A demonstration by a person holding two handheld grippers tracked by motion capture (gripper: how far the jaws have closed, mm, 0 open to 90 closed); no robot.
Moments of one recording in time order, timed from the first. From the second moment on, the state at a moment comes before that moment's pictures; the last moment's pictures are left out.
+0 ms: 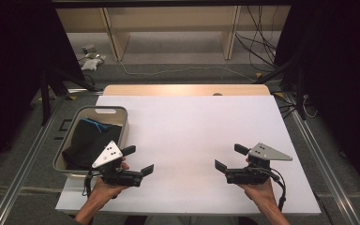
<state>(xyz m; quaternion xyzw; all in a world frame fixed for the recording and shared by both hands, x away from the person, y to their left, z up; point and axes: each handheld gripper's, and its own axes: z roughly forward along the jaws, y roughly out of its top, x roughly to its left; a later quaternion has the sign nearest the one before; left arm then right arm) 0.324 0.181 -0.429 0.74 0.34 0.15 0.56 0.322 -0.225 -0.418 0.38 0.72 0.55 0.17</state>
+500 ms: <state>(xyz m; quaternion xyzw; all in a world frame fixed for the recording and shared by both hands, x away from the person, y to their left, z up) 0.316 0.181 -0.432 0.74 0.35 0.15 0.56 0.311 -0.234 -0.423 0.38 0.72 0.55 0.18</state>
